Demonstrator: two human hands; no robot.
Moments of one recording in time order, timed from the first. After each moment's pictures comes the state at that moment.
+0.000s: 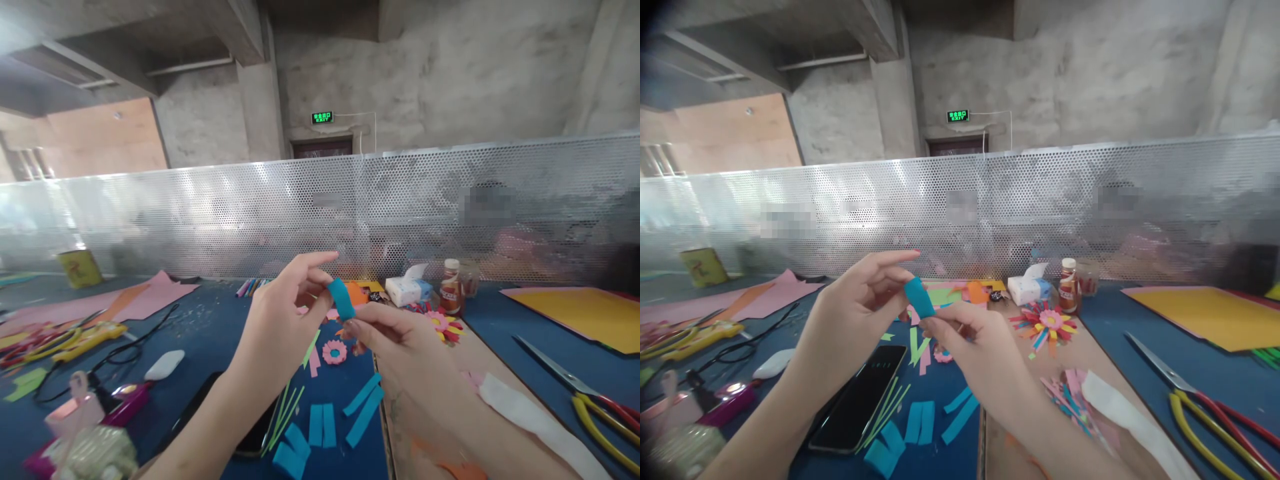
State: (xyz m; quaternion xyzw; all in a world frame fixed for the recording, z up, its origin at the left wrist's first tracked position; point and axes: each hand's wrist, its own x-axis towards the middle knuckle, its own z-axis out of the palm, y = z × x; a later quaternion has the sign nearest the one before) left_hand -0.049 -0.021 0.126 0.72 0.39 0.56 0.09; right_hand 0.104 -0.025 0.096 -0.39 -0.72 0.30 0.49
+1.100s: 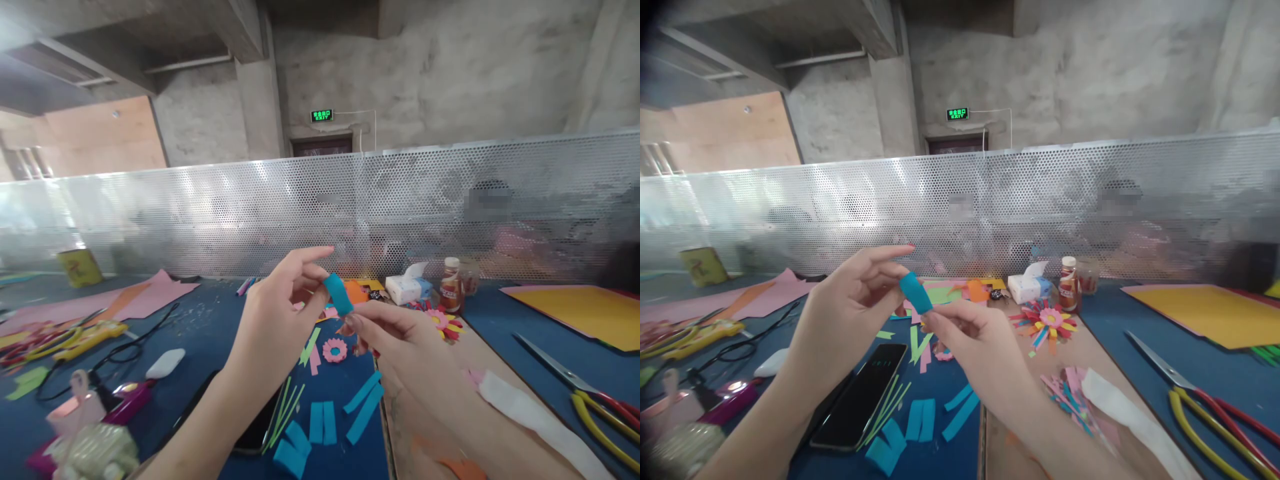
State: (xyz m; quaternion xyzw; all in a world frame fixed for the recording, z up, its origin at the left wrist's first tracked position) left_hand -0.050 -0.023 0.127 0.72 0.40 0.57 0.07; right_hand 0.103 -0.026 0.098 -0.37 -0.69 0.36 0.51
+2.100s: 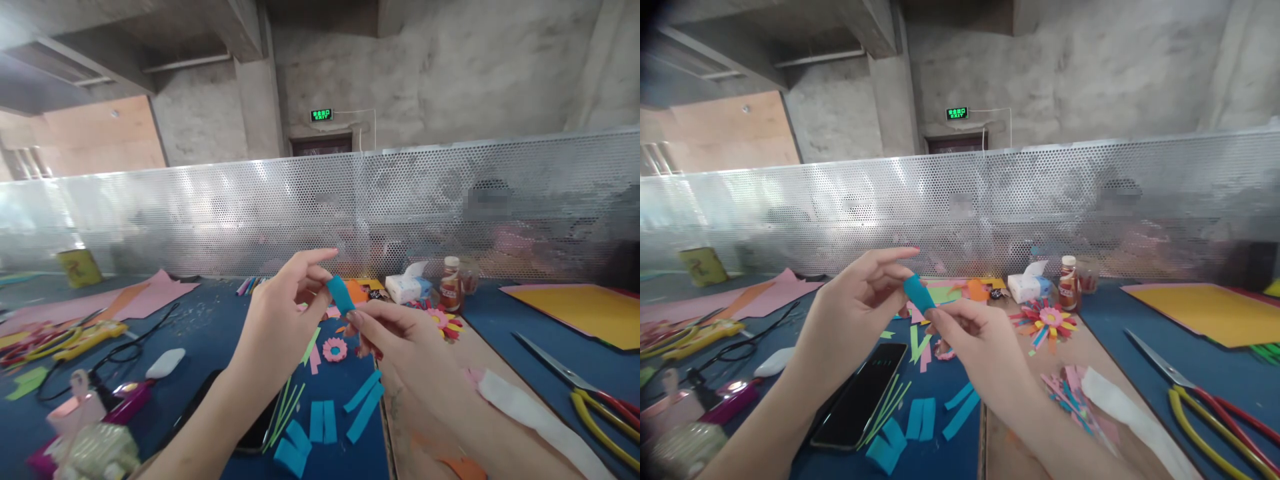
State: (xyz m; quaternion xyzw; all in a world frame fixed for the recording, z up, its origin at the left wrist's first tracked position) left_hand -0.048 -0.022 0.126 0.72 0.40 0.56 0.09; right_hand 0.102 -0.027 0.099 -0.39 -0.68 0.34 0.51
